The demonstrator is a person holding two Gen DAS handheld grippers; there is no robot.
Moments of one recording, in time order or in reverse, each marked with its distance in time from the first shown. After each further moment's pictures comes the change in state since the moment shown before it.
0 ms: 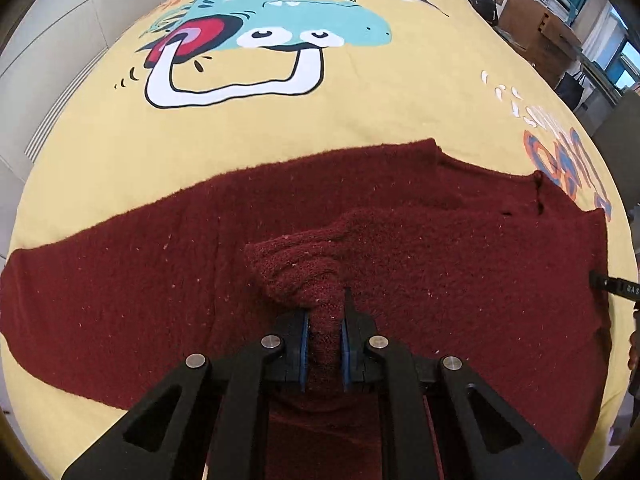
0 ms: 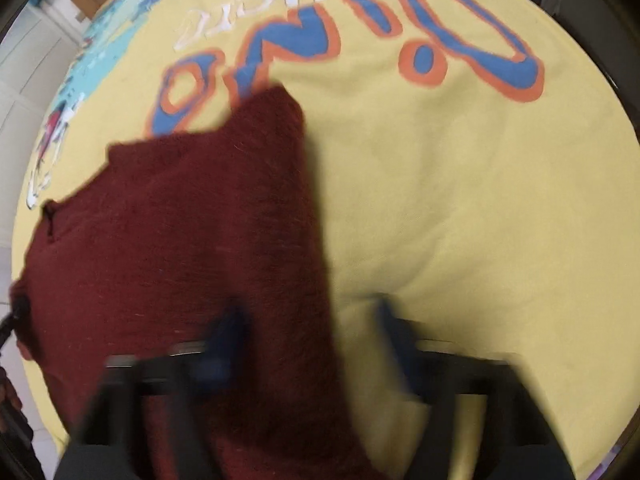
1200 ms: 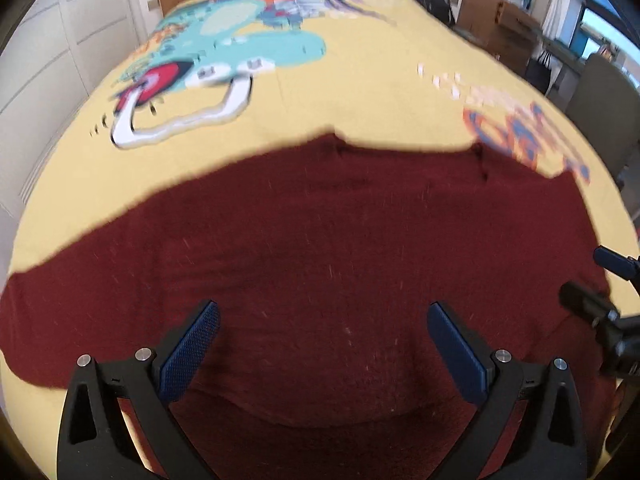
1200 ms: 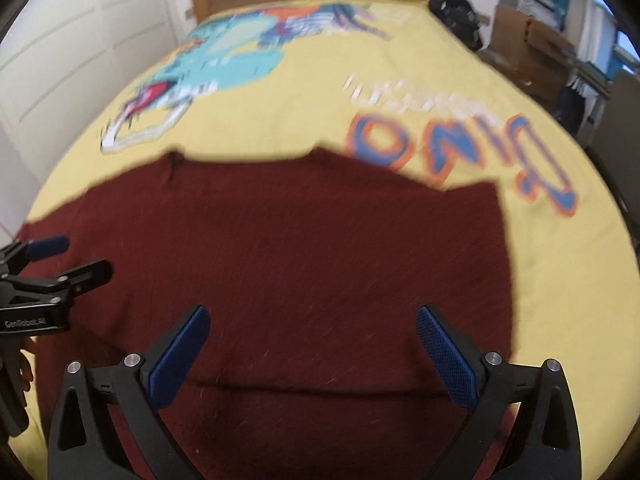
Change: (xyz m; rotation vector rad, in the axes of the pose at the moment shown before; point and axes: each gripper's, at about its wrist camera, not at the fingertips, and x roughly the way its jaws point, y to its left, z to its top) left arm 0.001 -0.068 -0.033 0.122 -0.103 0.015; right arm -0.024 0.146 -0.084 -0.334 -0.296 -0.031
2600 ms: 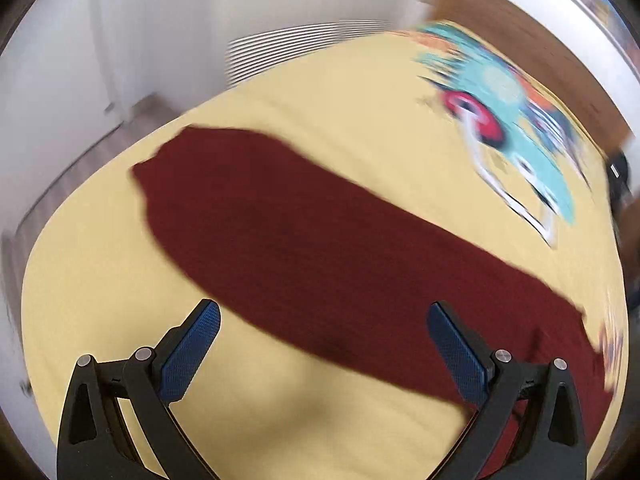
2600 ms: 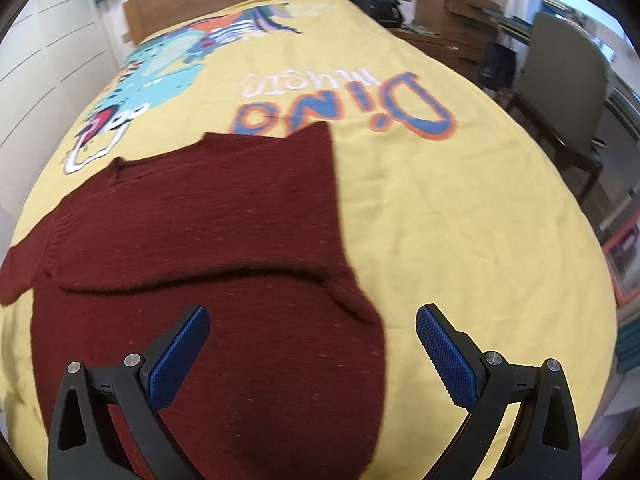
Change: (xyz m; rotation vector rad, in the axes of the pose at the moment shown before) left arm -0.090 0.329 -0.083 -0.806 -0.076 0.231; right arm -0.099 -0.095 -0.067 0.199 -0.004 -0.138
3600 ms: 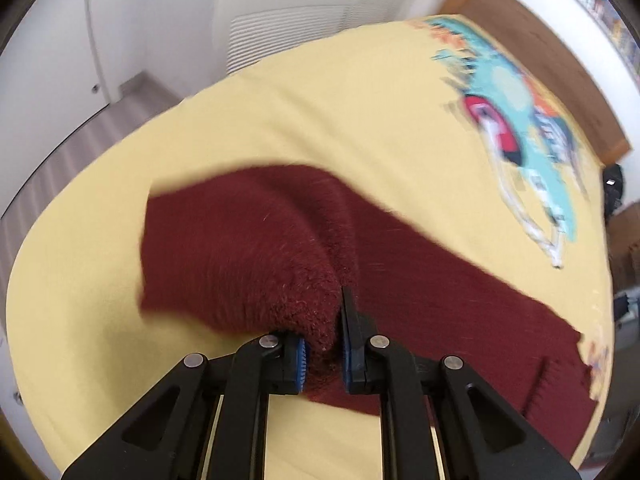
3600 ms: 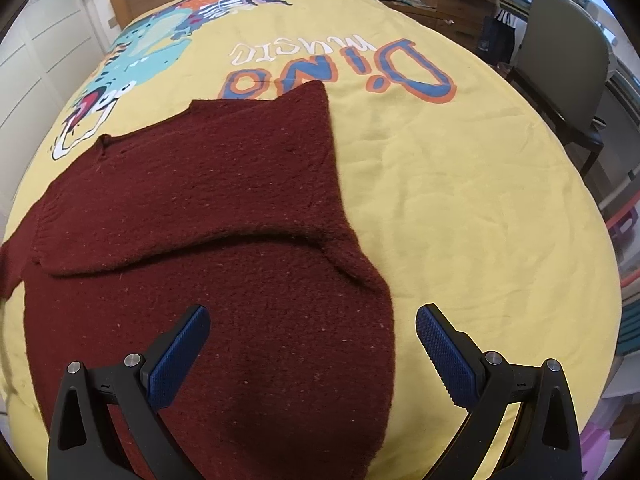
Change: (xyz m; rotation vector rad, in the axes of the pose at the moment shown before) left arm 0.002 0.041 0.043 0.030 0.055 -0.108; right arm 0.018 0.006 -0.011 0.010 0.102 0.003
